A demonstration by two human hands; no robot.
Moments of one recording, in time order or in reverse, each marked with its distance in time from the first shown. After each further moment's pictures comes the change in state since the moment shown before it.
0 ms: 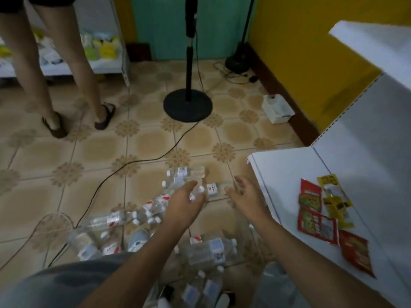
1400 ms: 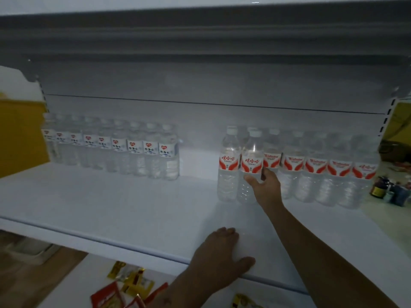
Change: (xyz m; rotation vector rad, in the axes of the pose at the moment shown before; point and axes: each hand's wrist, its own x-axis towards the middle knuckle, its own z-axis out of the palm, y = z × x) left_hand -0.334 0.449 0.307 0.463 -0.742 1.446; right_hand -0.385 0.137 -0.602 0.183 1.440 0.123
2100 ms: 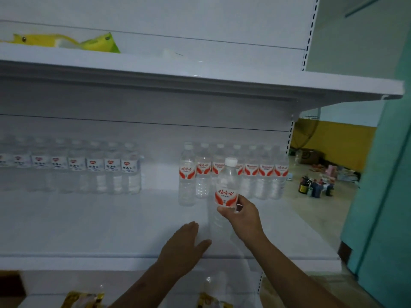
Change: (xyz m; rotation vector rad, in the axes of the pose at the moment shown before) left_hand -0.035 0.022 -0.029 -0.071 -0.028 -0.008; right_hand -0.137 -0.052 -0.076 -0.028 0.052 0.055
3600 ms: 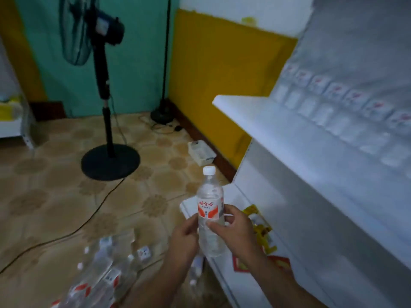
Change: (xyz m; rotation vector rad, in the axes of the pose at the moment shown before) left_hand -0.322 -0.340 -0.013 -1.021 1.042 -0.869; right_hand -0.283 -0.009 0.465 -0.034 -1.173 -0.134
